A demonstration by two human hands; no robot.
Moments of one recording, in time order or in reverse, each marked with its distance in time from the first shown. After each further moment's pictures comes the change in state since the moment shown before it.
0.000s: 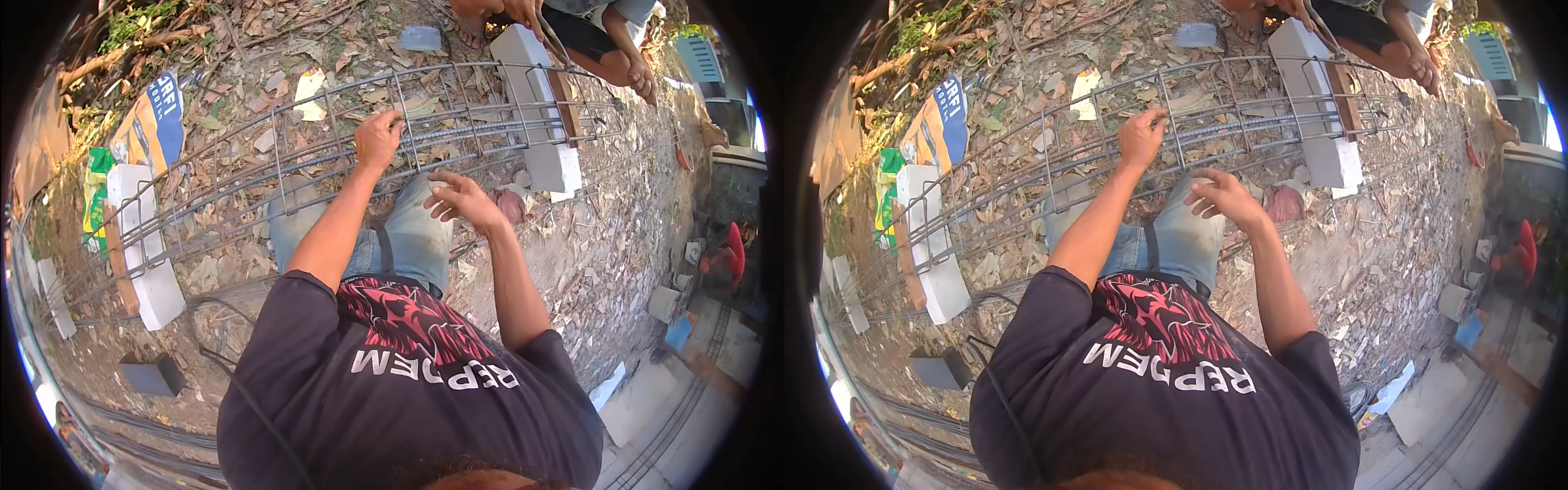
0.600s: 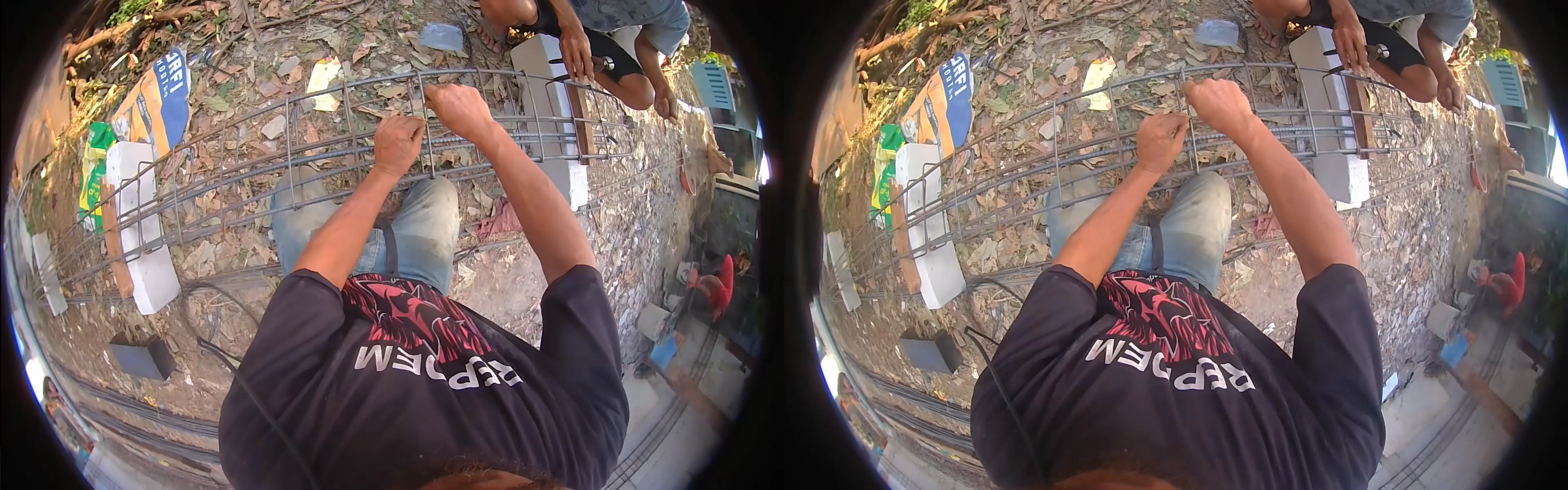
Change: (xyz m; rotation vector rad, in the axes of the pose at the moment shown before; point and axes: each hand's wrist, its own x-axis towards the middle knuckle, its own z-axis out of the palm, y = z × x) left_hand -0.005 -0.004 0.005 -0.009 0.101 0.212; right_hand 0.151 -0.118 -0.010 -1.532 0.202 -0.784
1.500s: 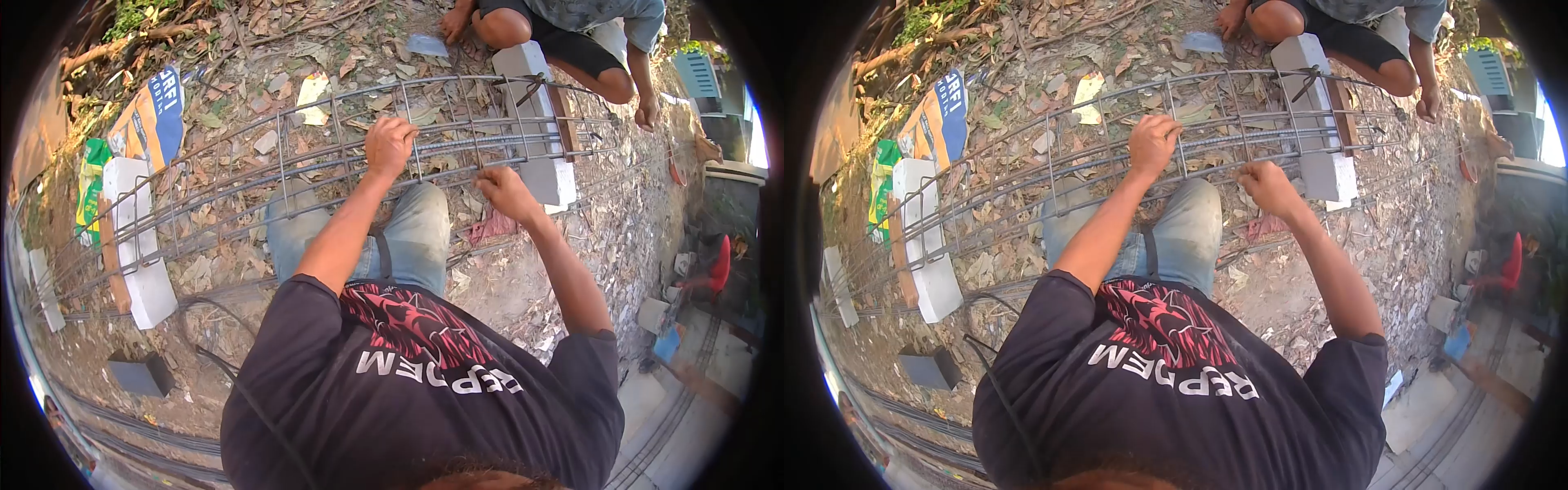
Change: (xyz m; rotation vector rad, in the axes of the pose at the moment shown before) left_hand 0.012 0.011 0.002 0.045 -0.069 -0.026; right_hand -0.180 -0.004 -0.031 0.713 -0.248 0.618
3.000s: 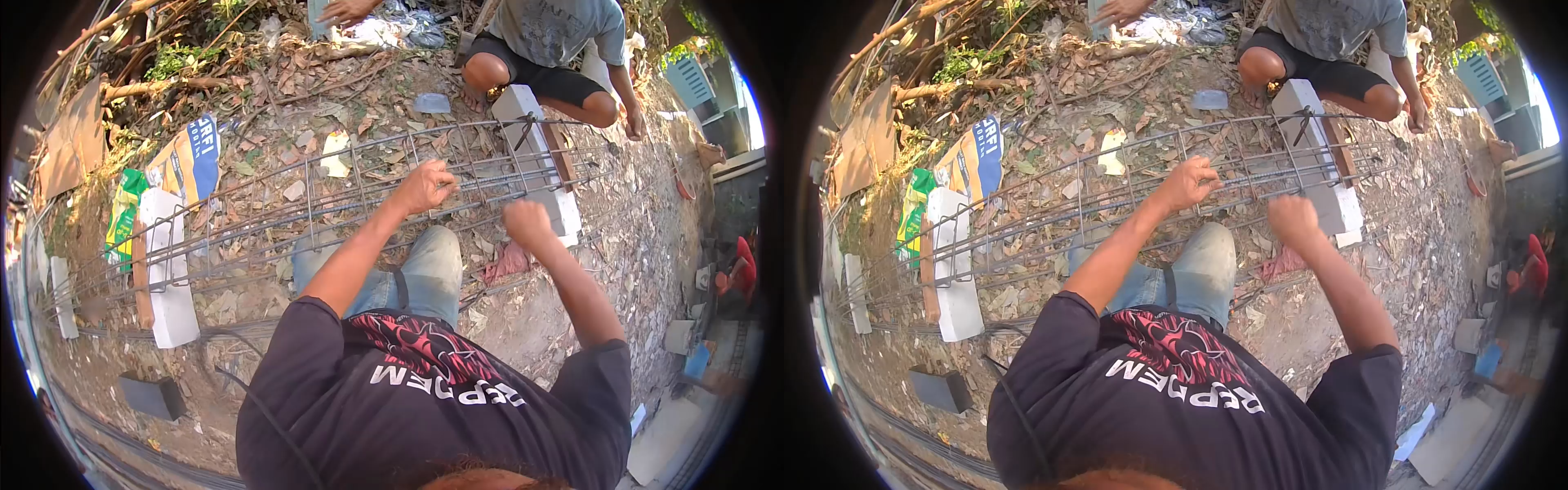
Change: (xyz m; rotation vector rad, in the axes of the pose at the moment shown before) left_hand 0.029 0.069 -0.046 -0.357 -0.440 0.359; right_hand -0.036 0.004 -0.018 -0.920 0.172 -0.203
